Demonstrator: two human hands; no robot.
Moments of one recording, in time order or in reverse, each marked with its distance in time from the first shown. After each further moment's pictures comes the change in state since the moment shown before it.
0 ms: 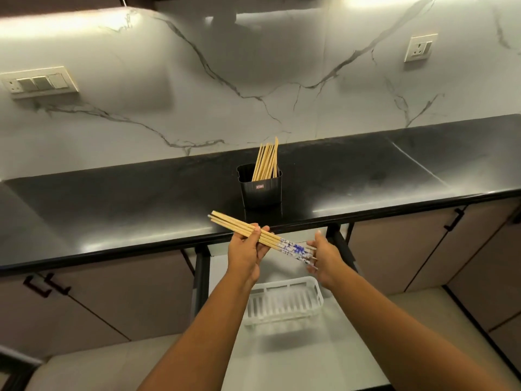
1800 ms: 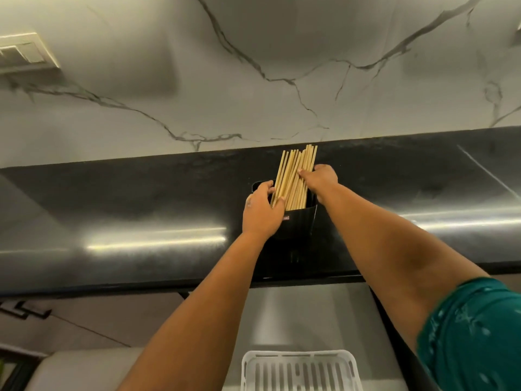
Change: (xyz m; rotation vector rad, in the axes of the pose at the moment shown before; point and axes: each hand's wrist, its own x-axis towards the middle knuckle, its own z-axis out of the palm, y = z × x) left_hand 0.252 0.056 0.055 1.145 0.058 0.498; right_hand 0.269 -0.215 0.148 -0.607 0.109 -0.424
